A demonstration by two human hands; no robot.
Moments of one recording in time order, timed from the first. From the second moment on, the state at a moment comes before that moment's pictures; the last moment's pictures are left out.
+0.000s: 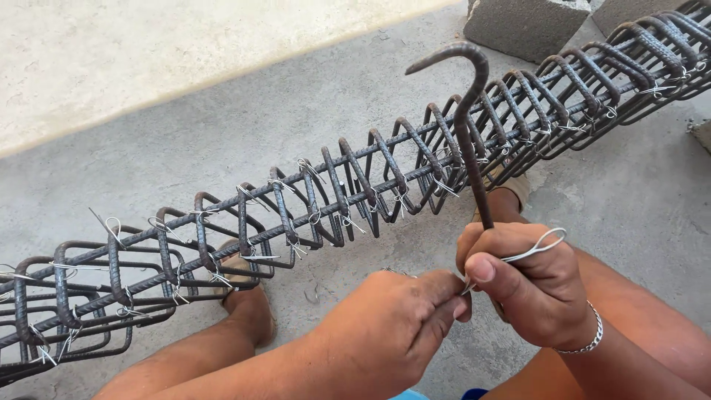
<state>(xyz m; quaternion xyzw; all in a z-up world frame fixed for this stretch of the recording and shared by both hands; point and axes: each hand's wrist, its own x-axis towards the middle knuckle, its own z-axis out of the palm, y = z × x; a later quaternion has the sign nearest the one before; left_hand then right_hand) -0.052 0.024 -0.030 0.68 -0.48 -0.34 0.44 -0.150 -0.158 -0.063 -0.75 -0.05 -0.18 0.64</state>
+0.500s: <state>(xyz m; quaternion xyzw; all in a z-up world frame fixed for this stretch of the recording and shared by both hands) -0.050 0.016 -0.024 0.71 -0.47 -0.26 0.45 -0.143 -0.166 -0.059 -0.75 -0.02 -0.07 0.66</state>
